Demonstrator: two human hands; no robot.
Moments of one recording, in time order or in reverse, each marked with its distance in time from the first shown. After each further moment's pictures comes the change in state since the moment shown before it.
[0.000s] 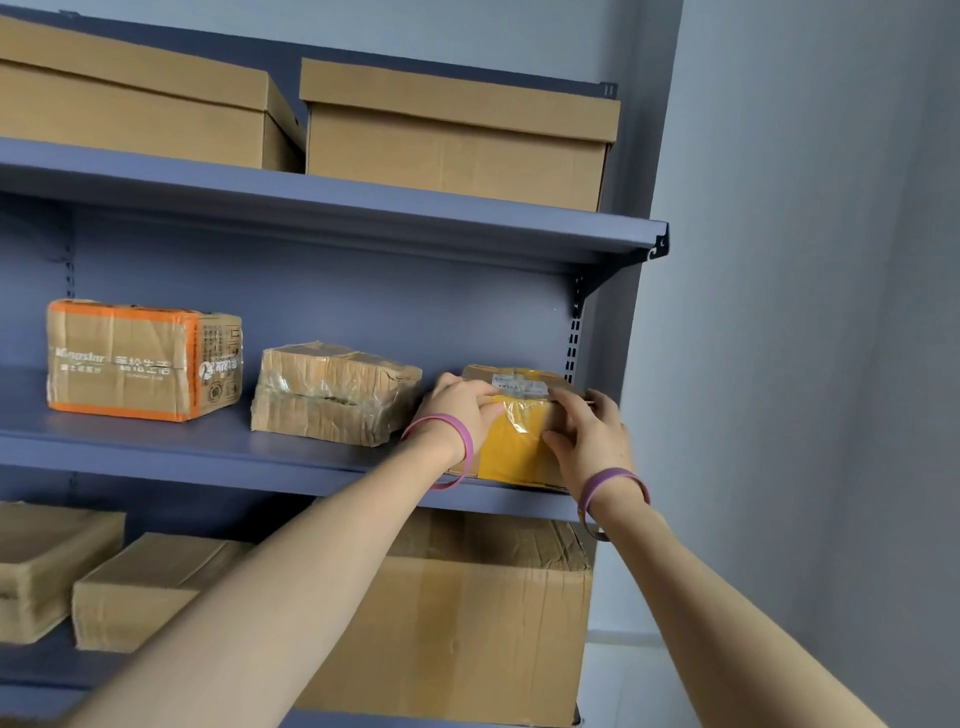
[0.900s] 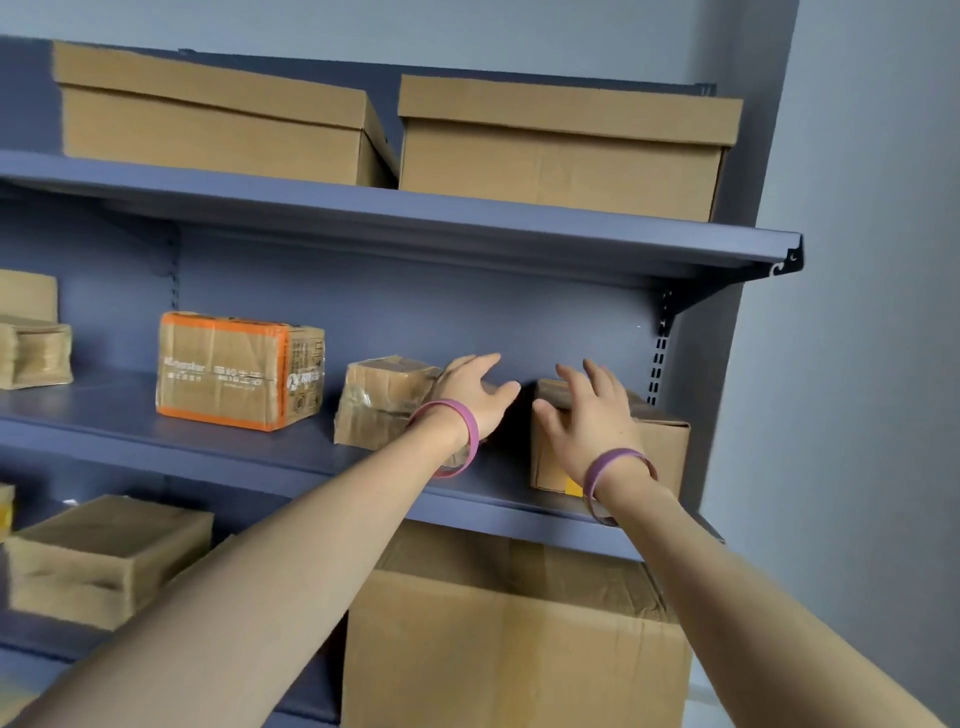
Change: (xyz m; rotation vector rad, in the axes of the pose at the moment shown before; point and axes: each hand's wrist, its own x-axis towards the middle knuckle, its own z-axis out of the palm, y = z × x) left_hand 0.028 -0.057 -0.061 -0.099 0.141 -0.067; right_hand 0.035 -0.086 0.045 -0.141 -0.062 -0.188
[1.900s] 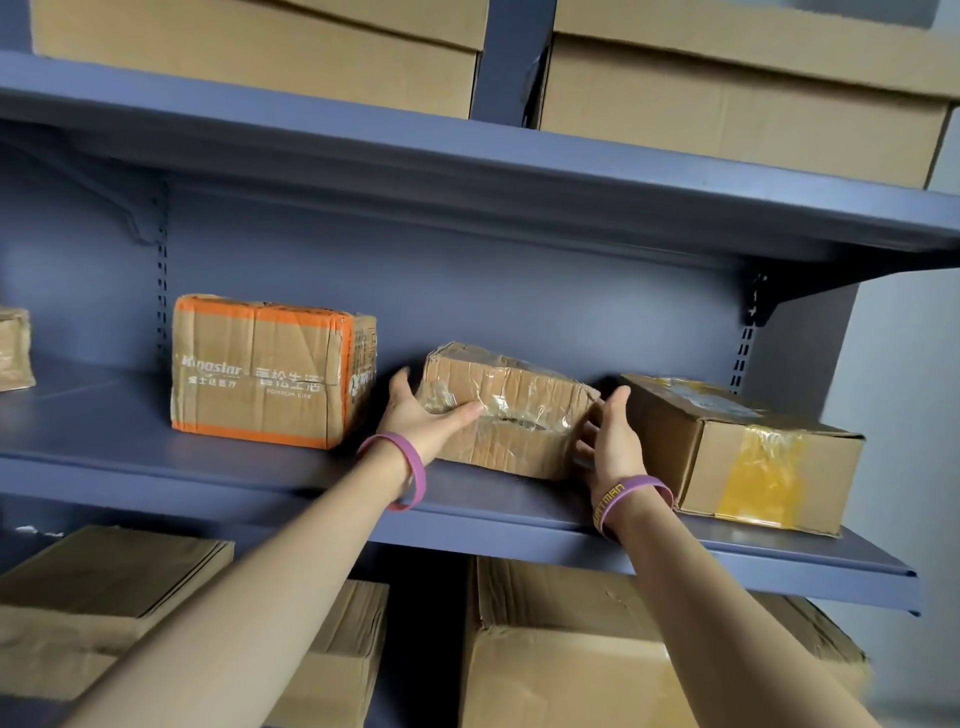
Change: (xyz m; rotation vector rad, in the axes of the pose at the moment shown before) left_hand 0.059 -0.184 -0.067 -0.405 0.008 -0.236; right_hand 0.058 -0.069 0.142 1.120 0.122 0.688
